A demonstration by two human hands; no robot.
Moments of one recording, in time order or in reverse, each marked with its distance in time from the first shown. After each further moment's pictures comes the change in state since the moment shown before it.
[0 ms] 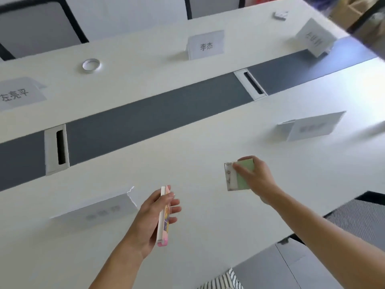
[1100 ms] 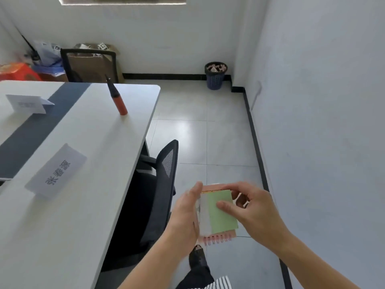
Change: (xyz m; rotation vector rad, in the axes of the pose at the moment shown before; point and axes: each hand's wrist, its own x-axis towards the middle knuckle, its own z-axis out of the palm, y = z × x) left_hand -0.196 -0.259 0.517 0.619 -0.914 -0.281; right_hand -0.378 0.295 -0.373 0.184 0.860 0.003
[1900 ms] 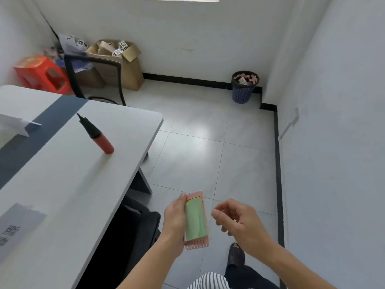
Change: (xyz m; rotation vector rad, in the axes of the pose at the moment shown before) left_hand 0.316 0.181 0.080 0.063 0.568 -0.006; right_hand 0.379 0.068 -0.065 0.185 -0.363 0.109
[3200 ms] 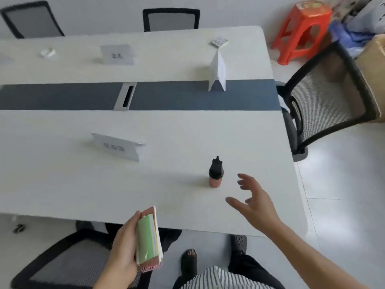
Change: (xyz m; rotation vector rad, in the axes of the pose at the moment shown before) left_hand 0.152 0.162 -0.136 -1.229 1.057 -0.130; right_hand 0.526 -0.158 0.225 -0.637 -1.026 -0.438
